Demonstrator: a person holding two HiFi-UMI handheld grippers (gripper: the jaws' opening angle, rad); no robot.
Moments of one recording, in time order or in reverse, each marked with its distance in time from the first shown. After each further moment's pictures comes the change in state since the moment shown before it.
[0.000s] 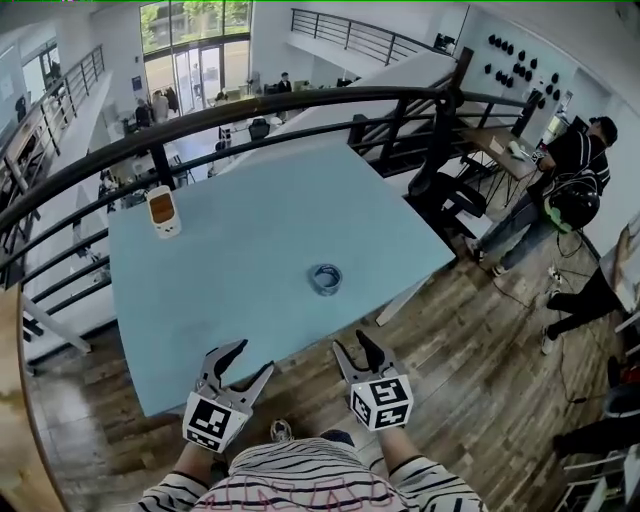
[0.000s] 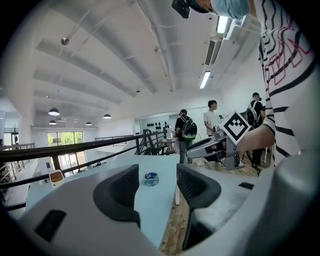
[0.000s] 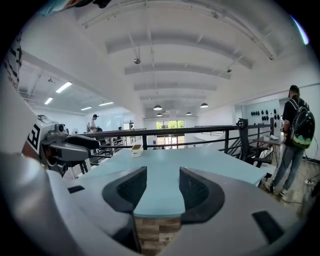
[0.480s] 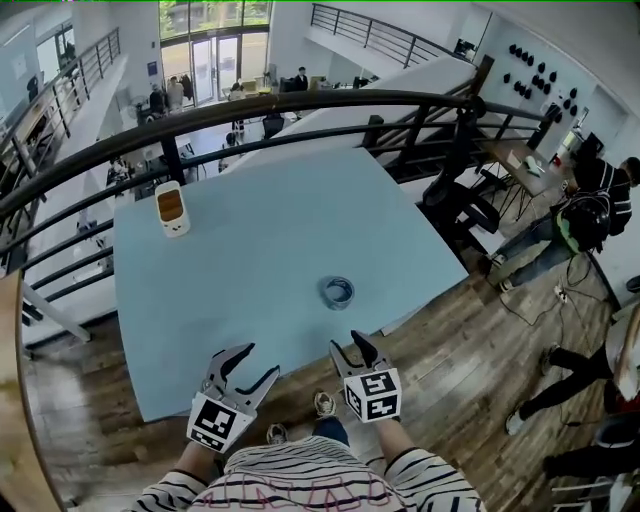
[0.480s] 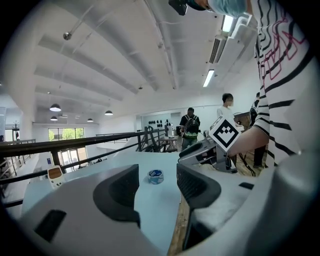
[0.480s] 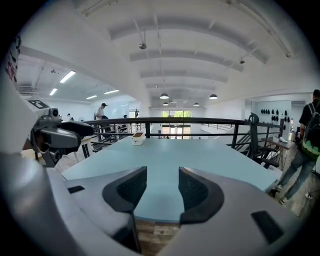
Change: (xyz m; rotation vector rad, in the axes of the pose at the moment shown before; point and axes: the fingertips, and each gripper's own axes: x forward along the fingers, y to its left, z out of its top) left arm 0.031 0.033 -0.020 -0.025 0.027 0.002; right arm 0.083 -0.010 -0.022 -0.077 0.133 0.053
